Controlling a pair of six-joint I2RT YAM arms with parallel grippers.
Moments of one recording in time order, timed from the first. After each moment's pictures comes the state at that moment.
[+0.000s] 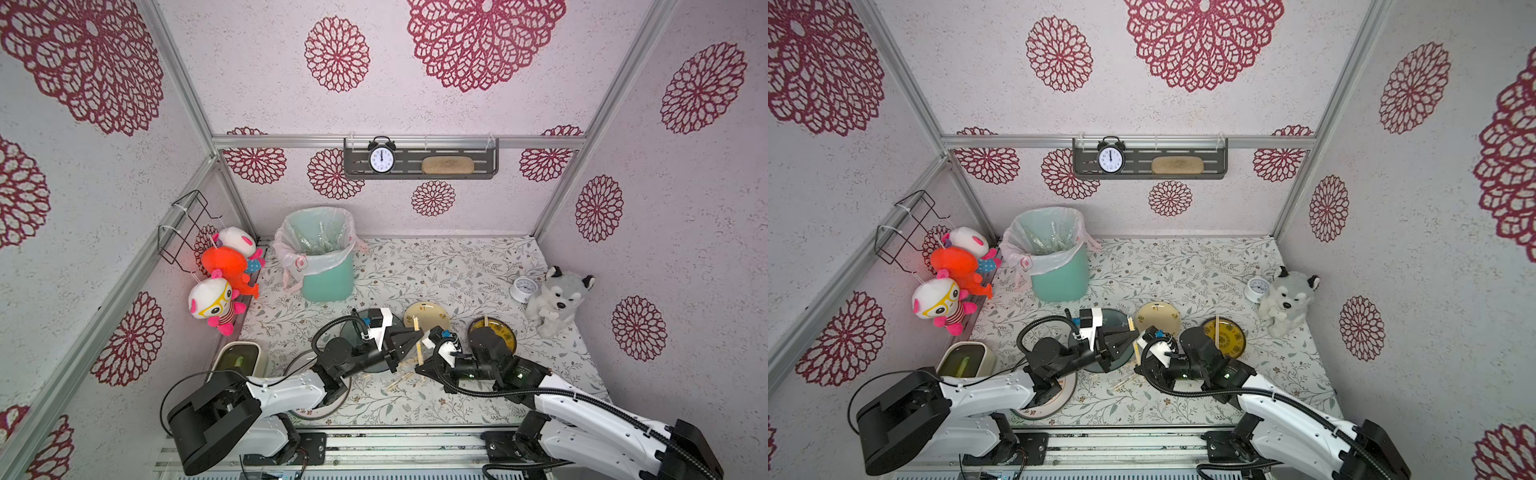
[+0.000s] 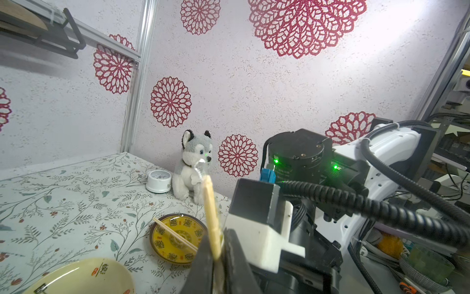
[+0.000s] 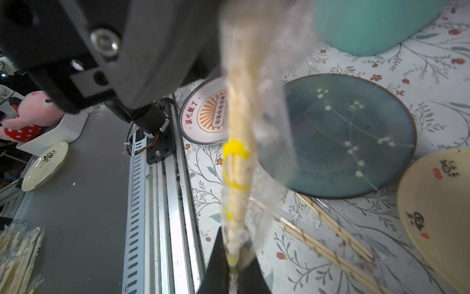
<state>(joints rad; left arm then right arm) -0.91 1.39 0.37 1.19 0.30 -0.36 0.84 0.91 0.49 -0.11 -0.54 0.09</state>
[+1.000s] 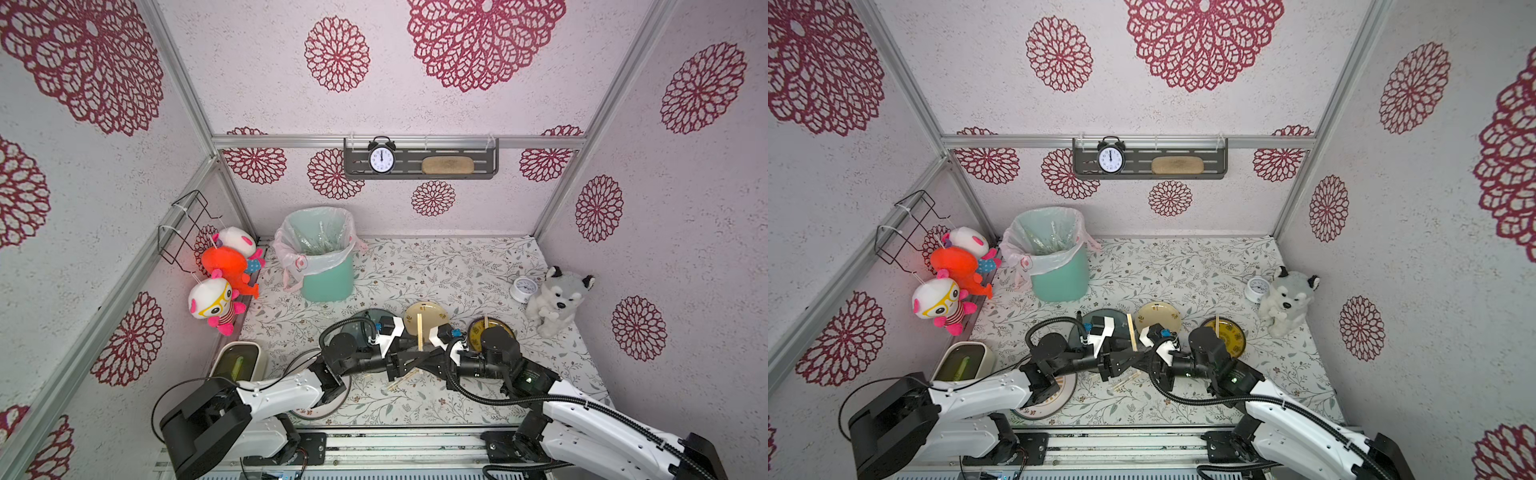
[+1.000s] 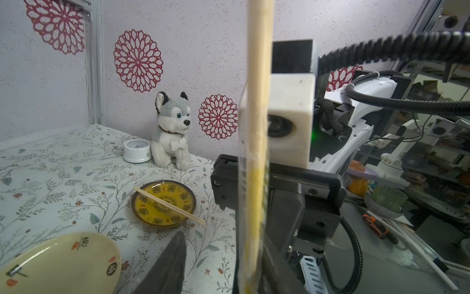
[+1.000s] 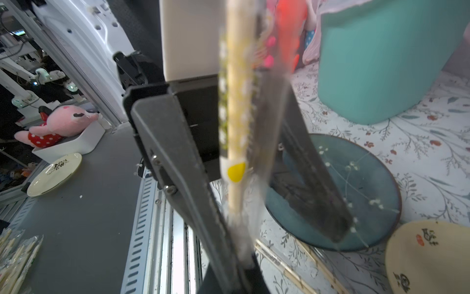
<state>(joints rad) -0.89 1.22 0.45 0.82 0.49 -0.24 0.83 0.81 0.47 0.10 -0.58 0.08</state>
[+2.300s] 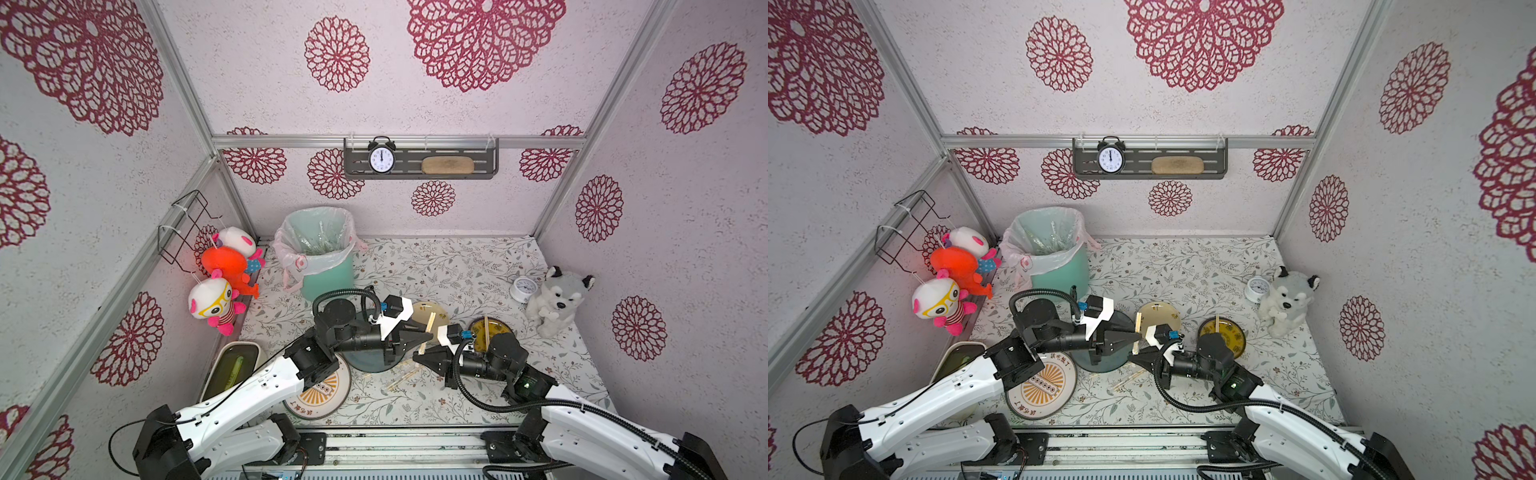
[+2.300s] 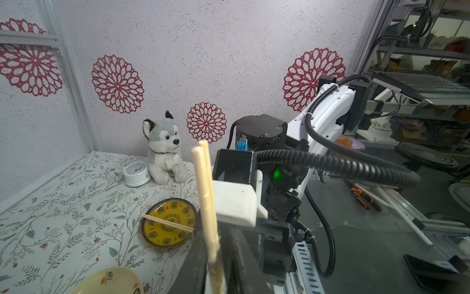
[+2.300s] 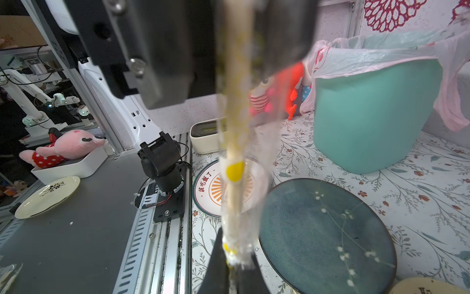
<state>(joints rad) -0.85 1.09 0.81 0.25 0.62 -0.04 0.83 0.81 0.40 0.33 -0.58 0.12</state>
